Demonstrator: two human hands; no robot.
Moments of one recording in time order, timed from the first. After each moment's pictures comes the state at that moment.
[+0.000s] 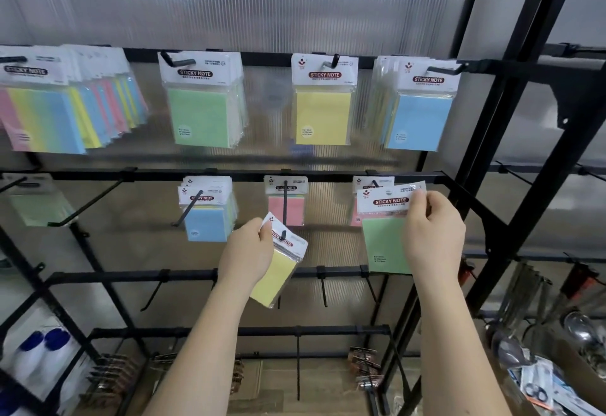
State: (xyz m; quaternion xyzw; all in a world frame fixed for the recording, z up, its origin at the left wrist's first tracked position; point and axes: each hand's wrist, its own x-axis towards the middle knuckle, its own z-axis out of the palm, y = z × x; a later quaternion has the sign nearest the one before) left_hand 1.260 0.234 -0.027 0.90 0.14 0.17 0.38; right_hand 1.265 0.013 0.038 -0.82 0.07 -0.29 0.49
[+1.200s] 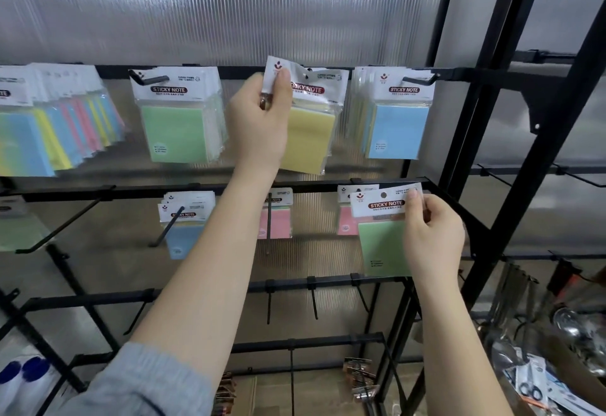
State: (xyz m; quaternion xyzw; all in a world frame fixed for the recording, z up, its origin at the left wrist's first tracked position) left_hand 1.307 0.186 0.137 0.67 -0.09 0.50 0.54; right_hand 1.276 -0.006 0.037 -0.78 0.03 -0.33 0.53
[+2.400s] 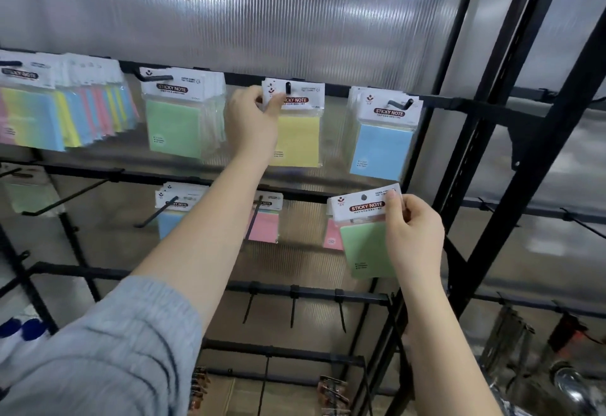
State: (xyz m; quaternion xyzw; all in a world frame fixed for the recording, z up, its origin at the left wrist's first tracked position) left_hand 1.355 0.185 0.137 0.75 0.12 0.49 0.42; right_hand 1.289 -0.036 0.064 -0.78 -0.07 -0.28 0.55
